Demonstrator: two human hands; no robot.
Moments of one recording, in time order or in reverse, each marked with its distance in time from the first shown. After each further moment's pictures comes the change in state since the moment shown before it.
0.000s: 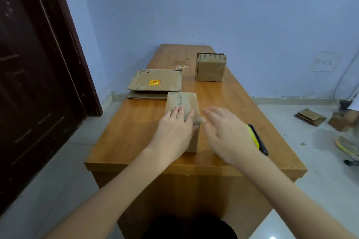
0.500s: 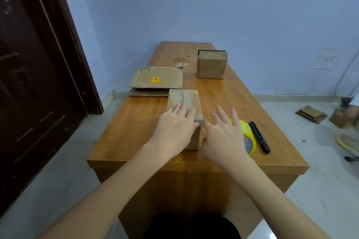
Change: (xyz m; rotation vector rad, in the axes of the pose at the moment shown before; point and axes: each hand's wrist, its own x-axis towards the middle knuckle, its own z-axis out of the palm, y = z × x) left_hand -0.002 -0.004 -0.008 -0.032 0.013 0.017; right_hand -0.002 -0.015 0.018 -0.352 -0.208 0.067
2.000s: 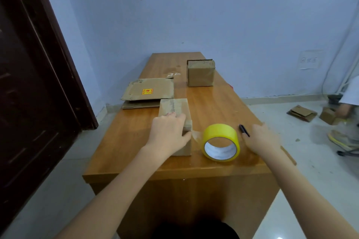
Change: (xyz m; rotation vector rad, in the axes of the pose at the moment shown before) left_hand 0.012 0.001 -0.008 -0.041 0.080 -0.067; right_hand 0.015 0.132 0.059 0.234 -0.138 0.575
